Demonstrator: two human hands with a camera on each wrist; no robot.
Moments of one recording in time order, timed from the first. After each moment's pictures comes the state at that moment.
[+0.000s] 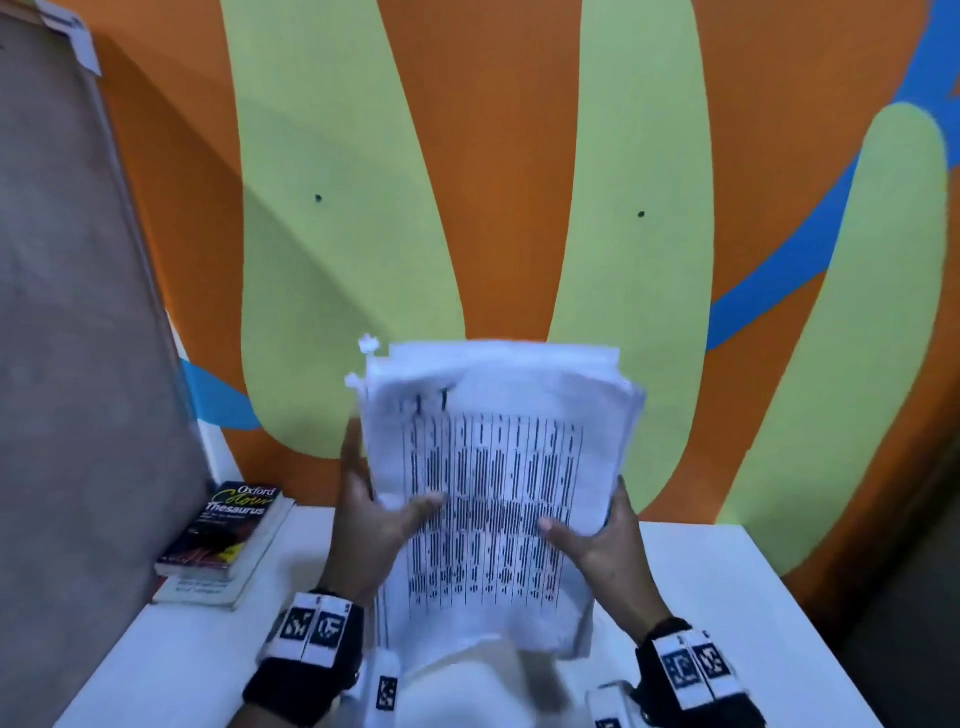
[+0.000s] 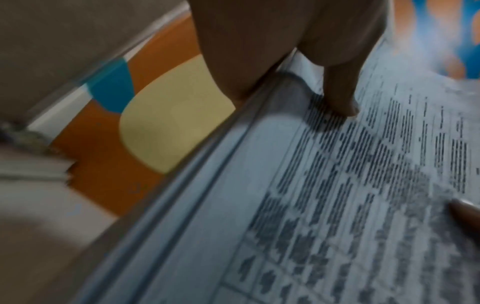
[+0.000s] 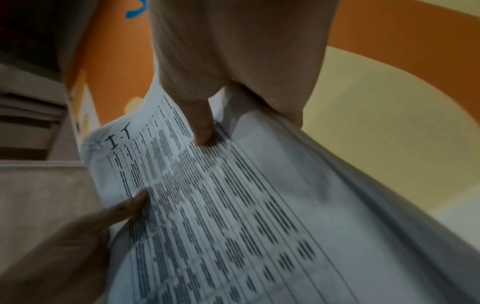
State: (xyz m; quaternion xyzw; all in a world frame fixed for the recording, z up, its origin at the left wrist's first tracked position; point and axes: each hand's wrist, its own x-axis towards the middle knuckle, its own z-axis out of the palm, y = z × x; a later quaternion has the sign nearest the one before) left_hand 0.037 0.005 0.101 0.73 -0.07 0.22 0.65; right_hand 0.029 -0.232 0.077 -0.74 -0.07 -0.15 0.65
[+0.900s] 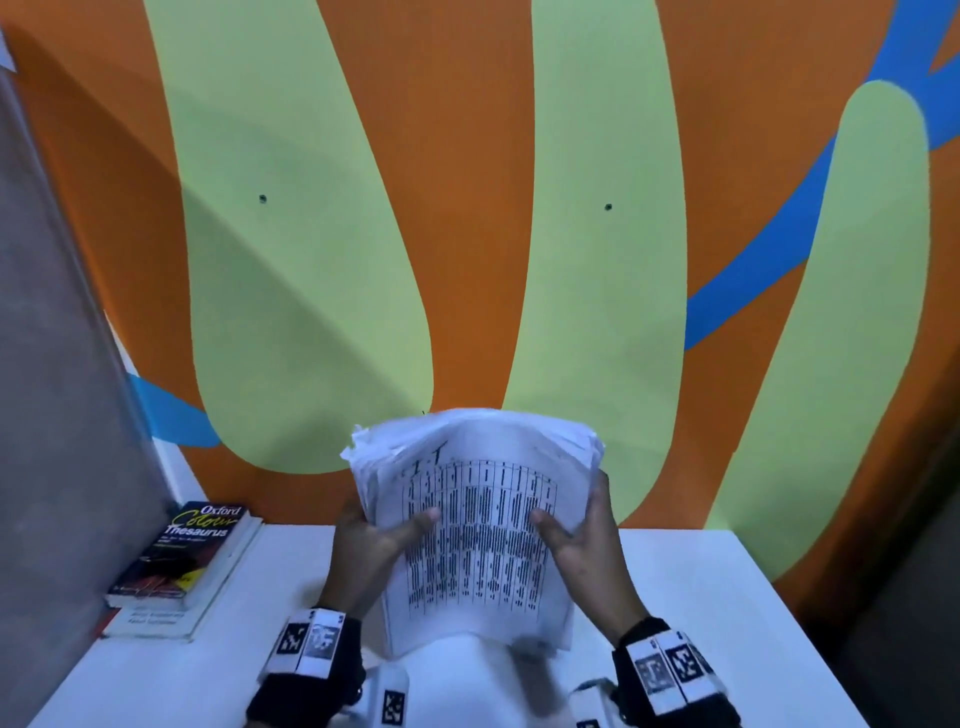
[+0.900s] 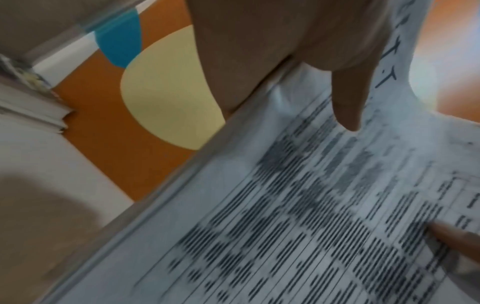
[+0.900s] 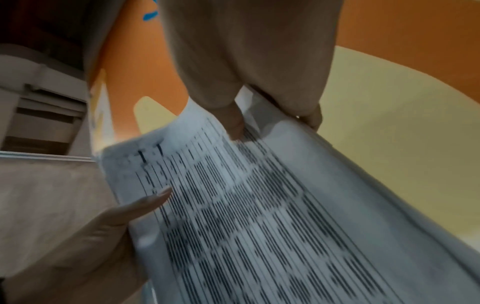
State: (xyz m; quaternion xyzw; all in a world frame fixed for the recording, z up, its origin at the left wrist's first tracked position) left_hand 0.079 -0.021 0.058 0.70 -0.06 0.17 0.69; right_hand 0.060 -0.249 0.068 -0.74 -0.08 -0.19 0.64
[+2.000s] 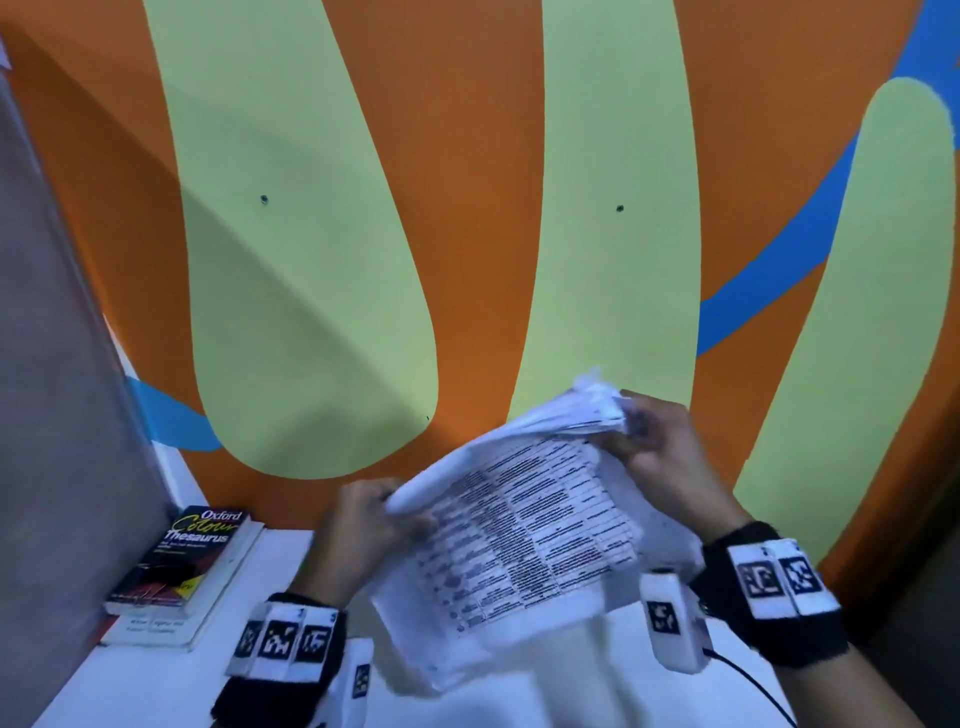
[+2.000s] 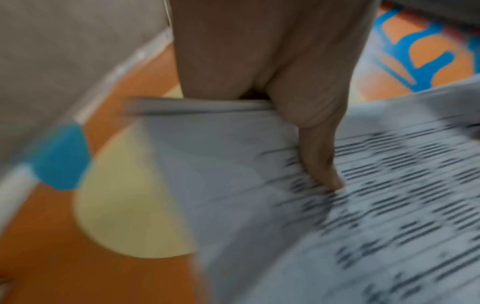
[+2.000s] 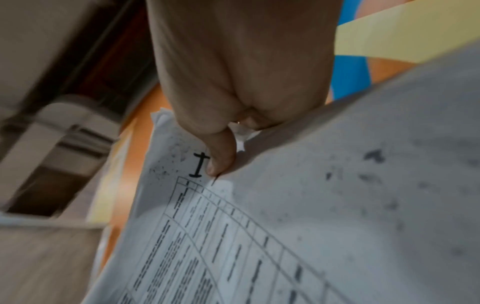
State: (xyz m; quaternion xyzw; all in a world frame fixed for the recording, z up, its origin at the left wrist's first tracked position) left_hand 0.084 -0.011 0.102 0.86 -0.08 0.12 0.49; right_hand 0.083 -0.296 0.178 -0.82 -0.21 -0.20 0.50
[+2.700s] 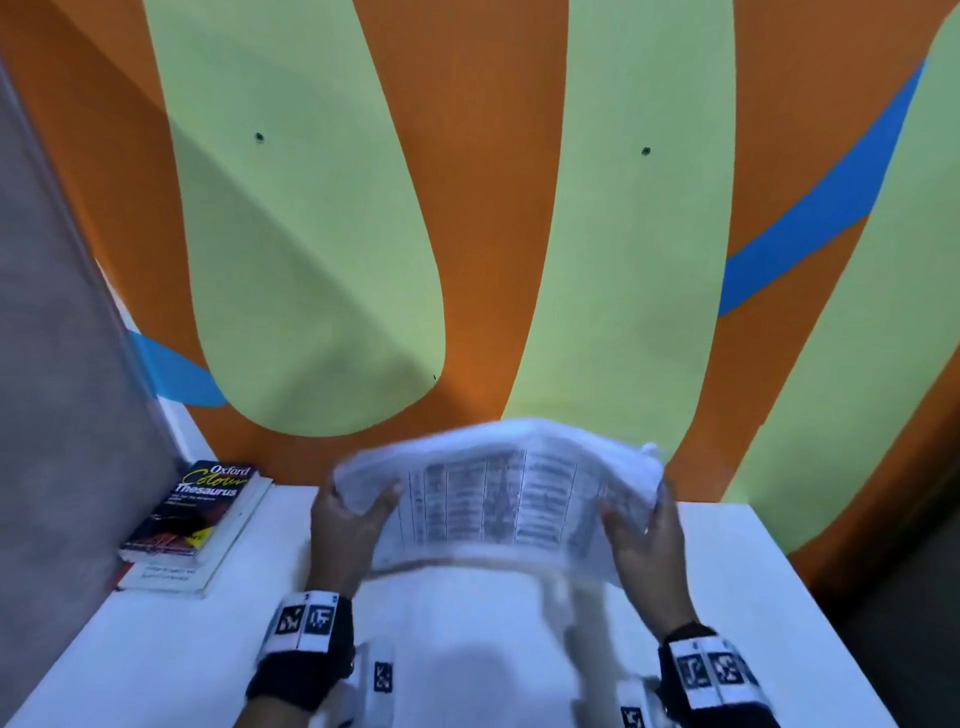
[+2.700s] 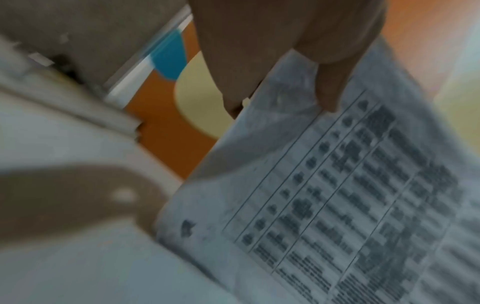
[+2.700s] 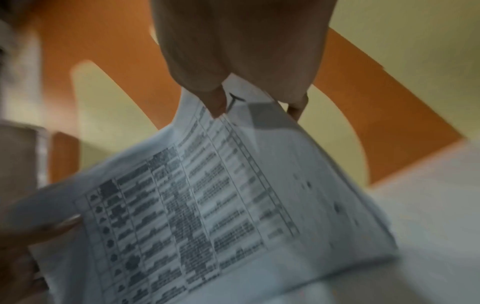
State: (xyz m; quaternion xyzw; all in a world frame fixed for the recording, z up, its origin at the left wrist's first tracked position) left_hand 0.082 0.003 0.031 0.73 0.07 0.23 0.64; right_hand 0.056 -0.283 0.037 -0.73 -0.04 -0.28 0.63
